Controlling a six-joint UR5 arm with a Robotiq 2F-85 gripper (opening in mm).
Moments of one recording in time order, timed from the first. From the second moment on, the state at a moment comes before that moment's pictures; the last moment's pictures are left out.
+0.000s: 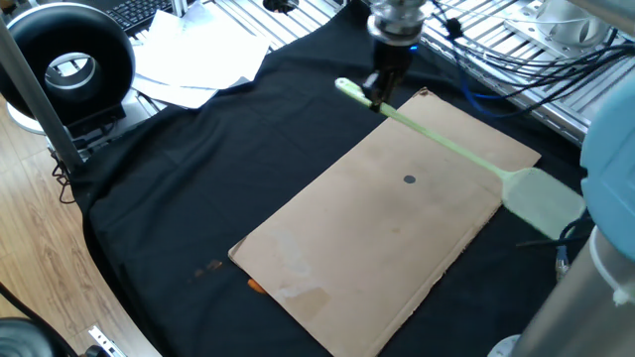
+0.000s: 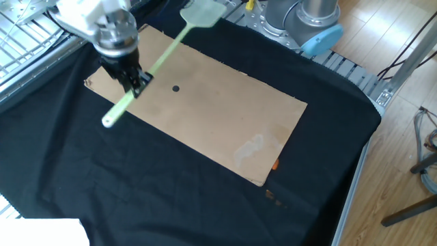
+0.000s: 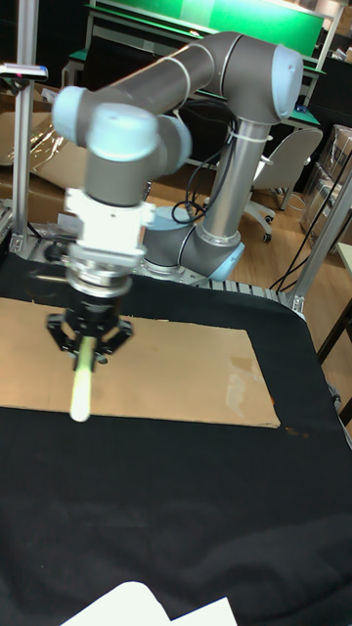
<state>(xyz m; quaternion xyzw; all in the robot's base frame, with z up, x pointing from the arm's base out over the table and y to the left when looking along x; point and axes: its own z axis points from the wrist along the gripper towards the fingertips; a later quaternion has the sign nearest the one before) 0.544 -0.097 0.096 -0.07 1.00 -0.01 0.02</state>
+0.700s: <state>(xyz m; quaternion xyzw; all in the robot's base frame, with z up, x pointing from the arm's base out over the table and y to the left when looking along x) 0.553 -0.079 0.086 -0.07 1.00 -0.01 0.01</state>
